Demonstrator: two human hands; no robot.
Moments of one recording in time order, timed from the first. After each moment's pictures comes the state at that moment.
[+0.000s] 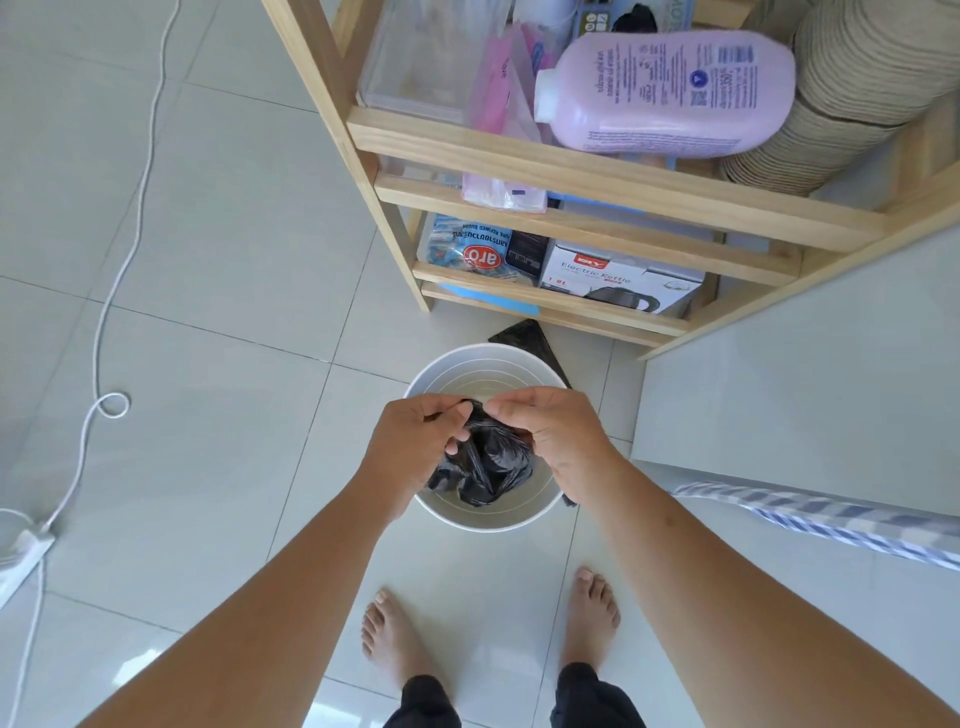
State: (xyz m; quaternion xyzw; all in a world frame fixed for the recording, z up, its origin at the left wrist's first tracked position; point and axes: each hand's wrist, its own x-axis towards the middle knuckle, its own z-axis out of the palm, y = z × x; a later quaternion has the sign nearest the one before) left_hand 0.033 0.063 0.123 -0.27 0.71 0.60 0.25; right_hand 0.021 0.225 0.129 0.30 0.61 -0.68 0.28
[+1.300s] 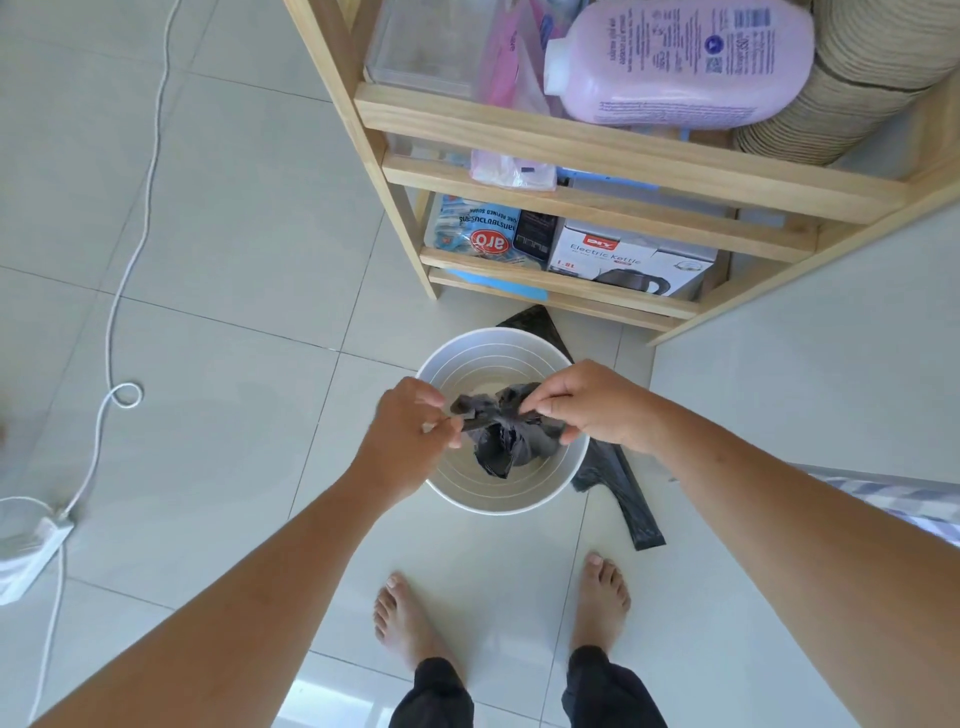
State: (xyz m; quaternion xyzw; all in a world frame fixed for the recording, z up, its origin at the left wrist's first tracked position) left_hand 0.050 0.037 0.117 -0.15 0.84 0.45 0.28; right_hand 0.000 0.268 0.120 0.02 0.80 -0.39 0.45
